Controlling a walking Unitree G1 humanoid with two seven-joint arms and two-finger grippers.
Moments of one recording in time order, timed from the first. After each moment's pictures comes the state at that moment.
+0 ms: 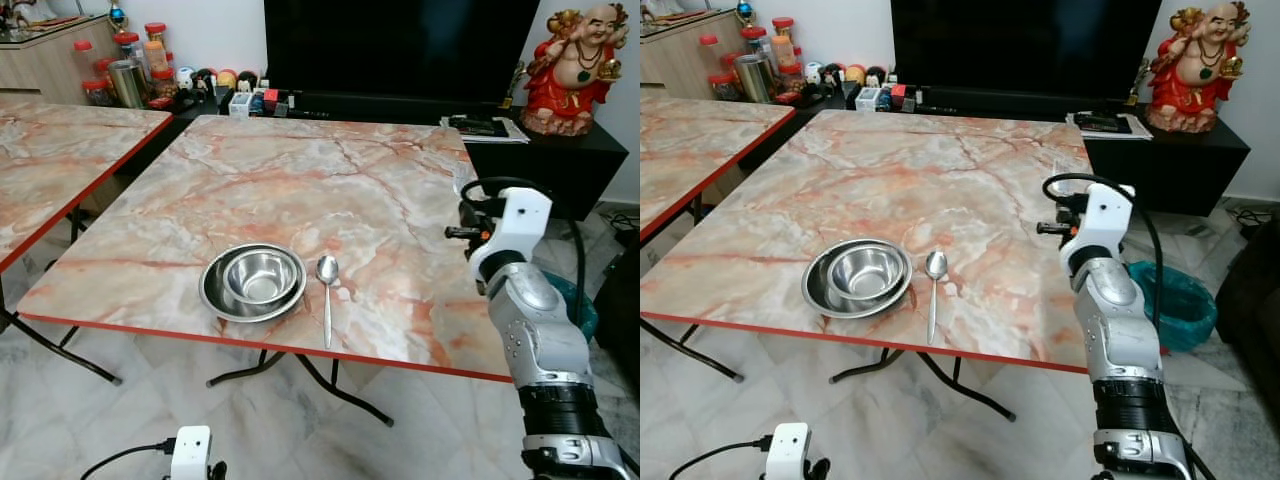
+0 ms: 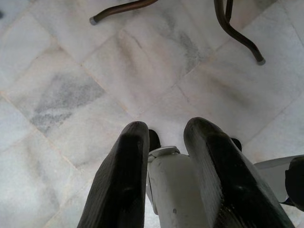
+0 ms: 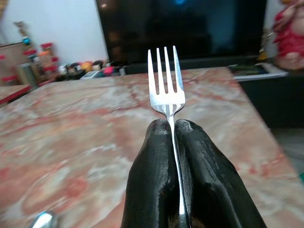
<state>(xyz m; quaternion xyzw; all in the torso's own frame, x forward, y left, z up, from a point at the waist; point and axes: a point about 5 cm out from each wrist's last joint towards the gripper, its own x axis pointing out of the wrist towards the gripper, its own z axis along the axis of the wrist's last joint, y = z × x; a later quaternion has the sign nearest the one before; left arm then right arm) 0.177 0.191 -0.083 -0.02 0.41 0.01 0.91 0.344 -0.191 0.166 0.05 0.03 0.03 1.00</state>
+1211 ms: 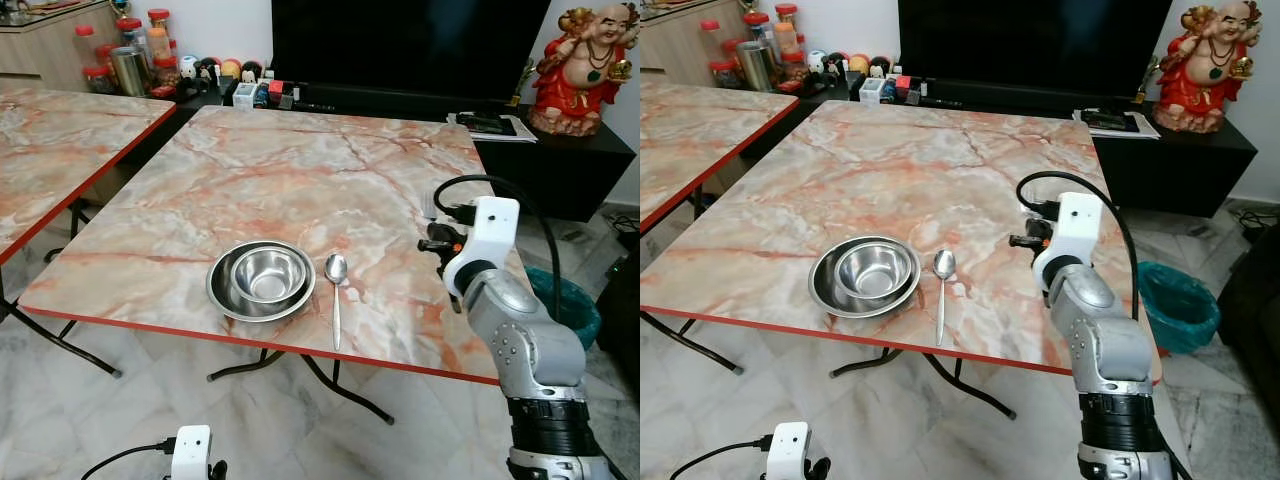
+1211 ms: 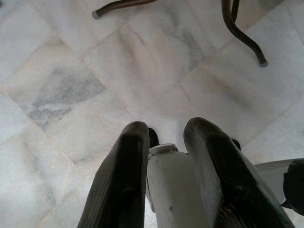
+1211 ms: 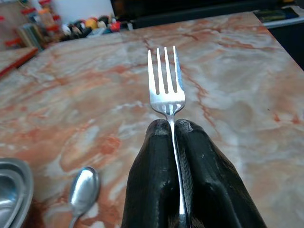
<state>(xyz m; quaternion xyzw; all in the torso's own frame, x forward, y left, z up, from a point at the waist) 0.178 0.190 -0.083 -0.03 0.41 0.01 0.91 0.328 -0.173 0.163 0.08 0.12 0.02 0.99</state>
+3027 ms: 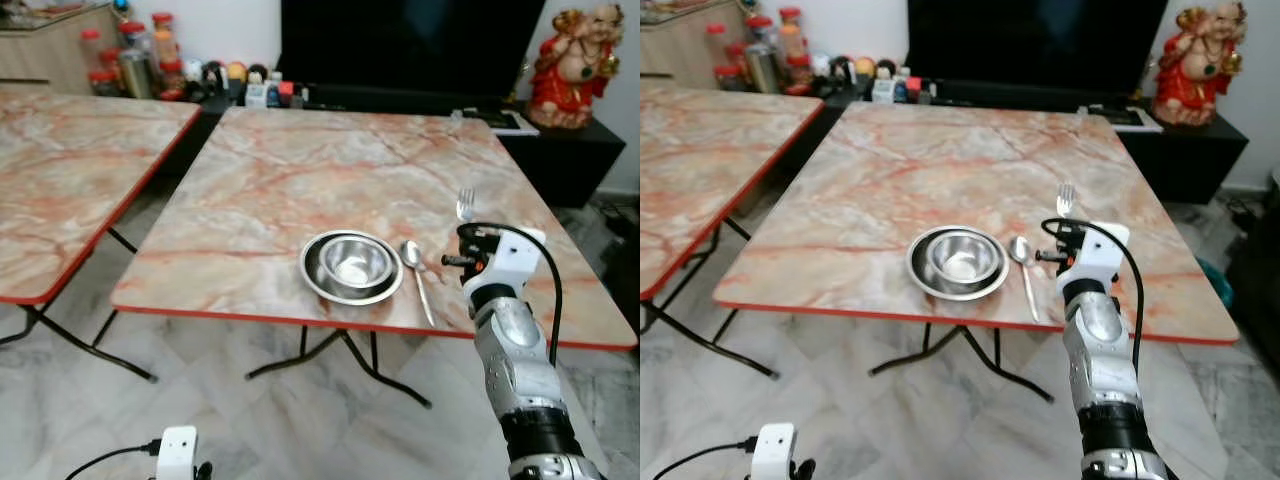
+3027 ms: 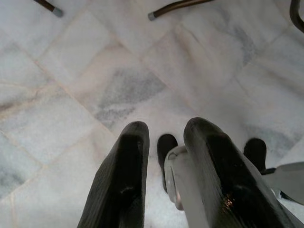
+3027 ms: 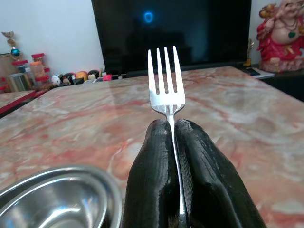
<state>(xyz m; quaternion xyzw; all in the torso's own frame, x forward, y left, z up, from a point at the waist) 0.174 0.203 -0.083 -0.02 0.42 0.03 0.91 0.334 -0.198 0.125 0.05 -0.01 -0.02 1.00</state>
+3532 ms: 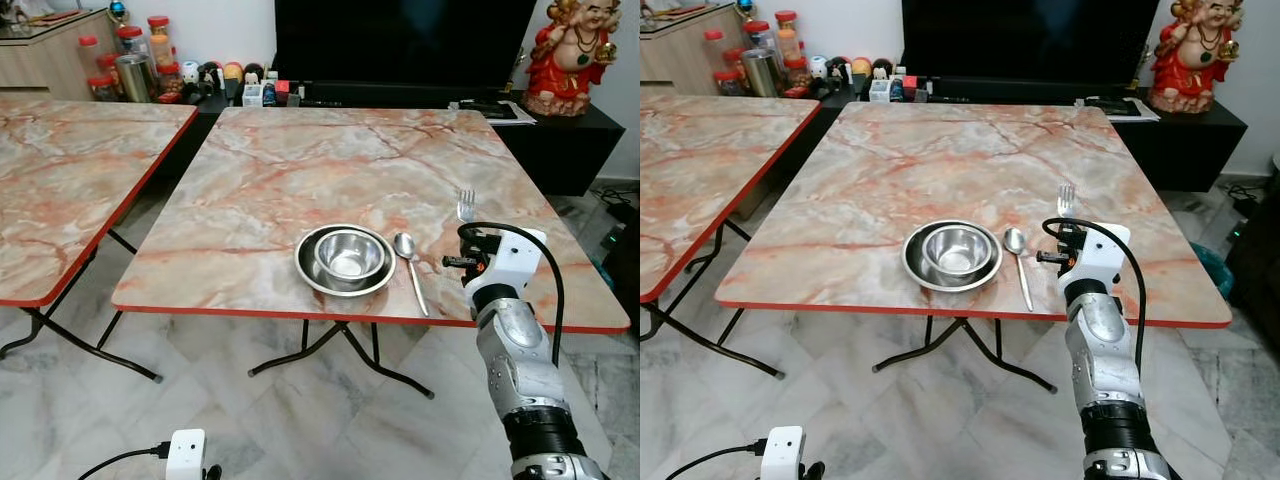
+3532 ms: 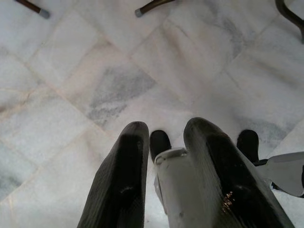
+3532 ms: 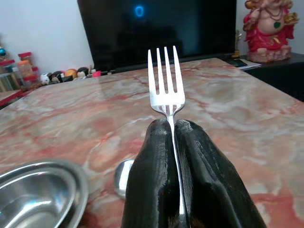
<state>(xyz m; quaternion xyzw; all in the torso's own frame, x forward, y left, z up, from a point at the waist) 0.174 0.197 -0.083 -0.02 0.42 0.02 0.91 0.334 -0.202 0.124 0.05 0.00 -0.03 1.00</state>
